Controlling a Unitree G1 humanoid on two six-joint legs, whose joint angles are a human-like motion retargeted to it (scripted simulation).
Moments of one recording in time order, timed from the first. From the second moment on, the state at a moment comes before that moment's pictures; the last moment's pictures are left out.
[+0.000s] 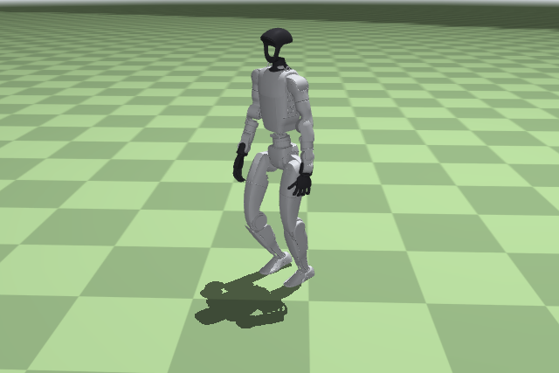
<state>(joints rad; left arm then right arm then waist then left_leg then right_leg) 0.04 0.27 -0.36 1.40 -0.03 -0.12 -0.37 -0.08 -0.15 0.42 1.17 -0.02 -0.12 0.08 -0.04 -0.11 -0.06 -0.12 -0.16 0.13 0.35 -0.32 0.05 -0.39 -0.09 0.03 0.84 -0.42 0.05</state>
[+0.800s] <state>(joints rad) 0.15 0.47 -0.50 0.18 -0.44 -0.11 -0.66 -0.02 -0.12 0.46 1.13 -0.06 -0.14 0.15 0.13 -0.15 -0.06 0.08 -0.14 0.15 0.05 -0.25 0.03 -0.22 -0.09 -0.03 0.62 -0.49 0.06</state>
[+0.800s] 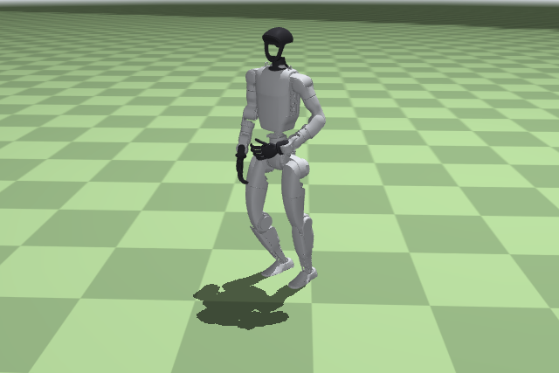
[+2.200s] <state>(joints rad) 0.04 0.21 -0.47 1.18 -0.07 -0.17 -0.31 -0.16 -0.23 0.40 1.15 0.11 -0.15 0.10 -0.17 -0.12 -0.04 0.18 -0.29 0.35 -0.04 -0.27 0.09 -0.38 -0.18 0.11 0.92 -0.56 0.12</state>
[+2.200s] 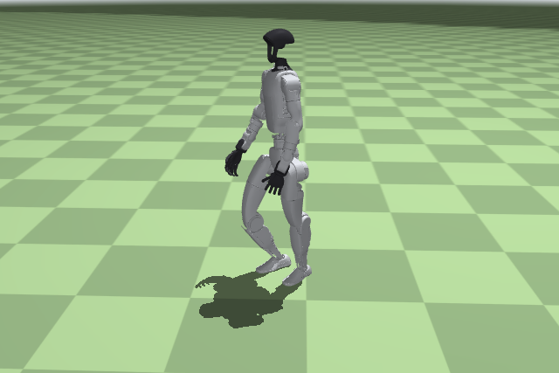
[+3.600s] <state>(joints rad) 0.04 0.39 -0.57 1.29 -0.03 -0.21 -0.14 -1.44 -0.95 1.05 -0.64 1.18 -0.29 0.43 -0.10 -0.19 -0.31 0.11 -0.20 0.42 -0.04 -0.25 0.10 -0.45 -0.17 -0.07 0.72 -0.54 0.04</state>
